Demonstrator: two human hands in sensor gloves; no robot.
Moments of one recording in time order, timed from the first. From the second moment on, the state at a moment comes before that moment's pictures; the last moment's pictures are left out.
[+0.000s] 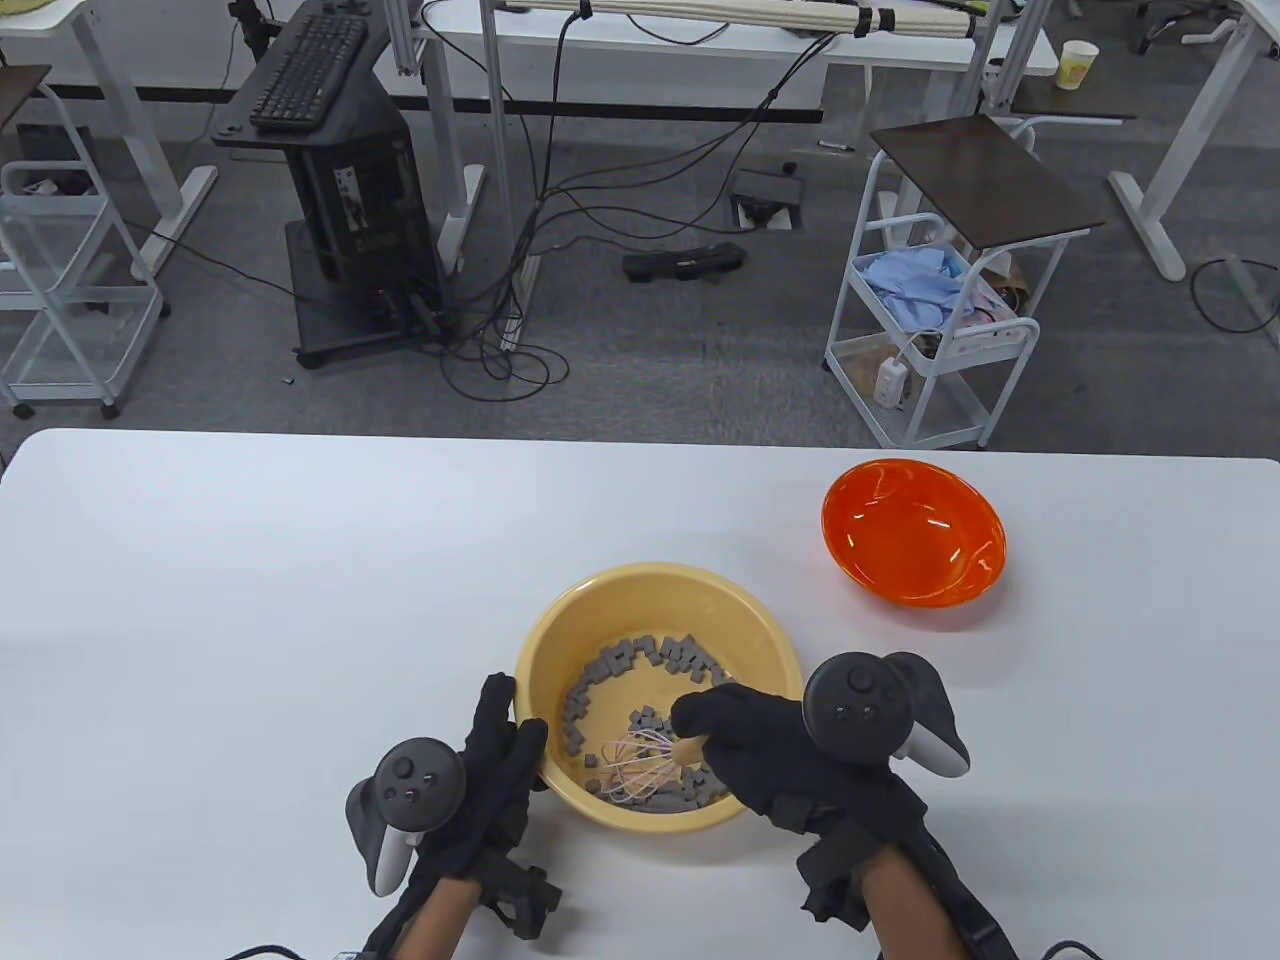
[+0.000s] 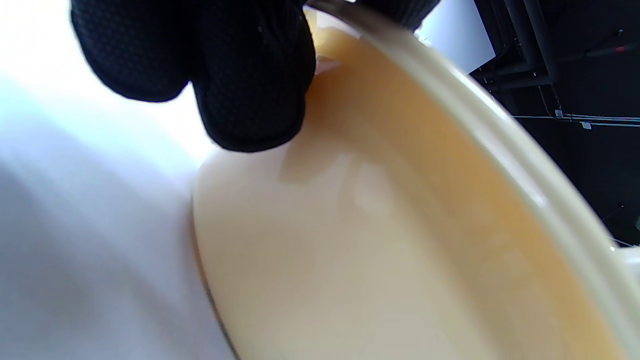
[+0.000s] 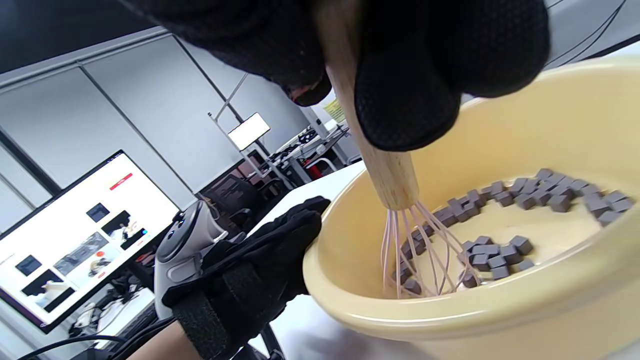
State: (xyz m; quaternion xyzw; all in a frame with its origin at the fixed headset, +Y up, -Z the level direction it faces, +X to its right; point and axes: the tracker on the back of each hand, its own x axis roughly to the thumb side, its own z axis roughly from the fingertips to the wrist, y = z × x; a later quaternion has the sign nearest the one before) left_hand -0.181 -0.770 -0.278 0.02 -0.04 0.47 0.88; right_hand 0.130 -0.619 -0.286 0.31 0.11 0.89 0.33
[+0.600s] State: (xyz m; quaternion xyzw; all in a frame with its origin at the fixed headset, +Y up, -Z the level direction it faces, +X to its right) left_hand -0.182 -0.770 -0.278 0.02 -0.04 0.46 0.88; right_hand 0.152 -0.605 -0.282 0.21 0.00 0.96 0.21
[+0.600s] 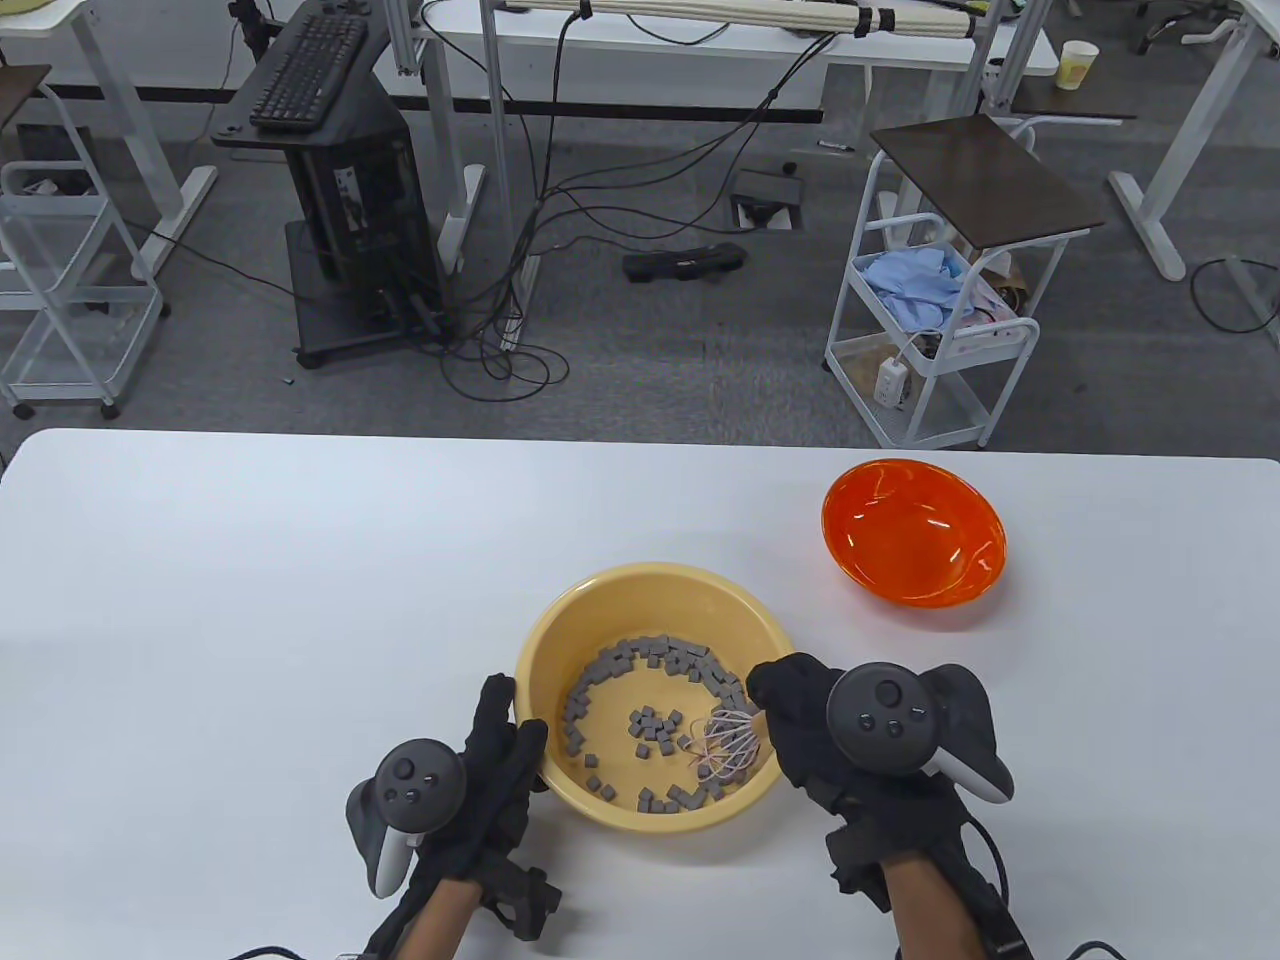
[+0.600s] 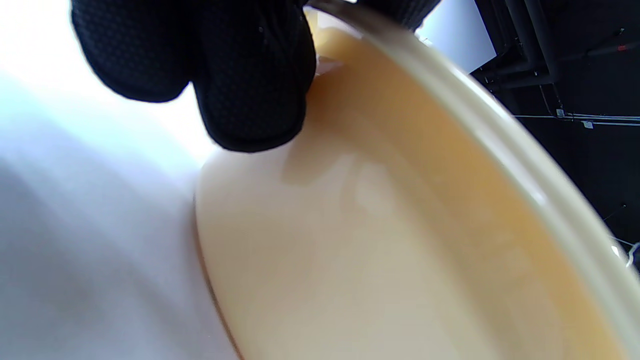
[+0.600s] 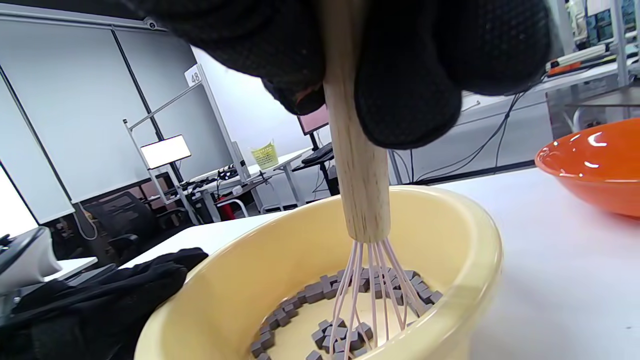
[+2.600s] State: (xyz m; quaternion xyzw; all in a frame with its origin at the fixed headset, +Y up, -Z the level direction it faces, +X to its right) left_hand -0.184 -0.769 -0.279 0.00 -0.04 0.47 0.88; right_hand 0.159 -0.606 -0.286 0.25 0.02 0.94 0.25
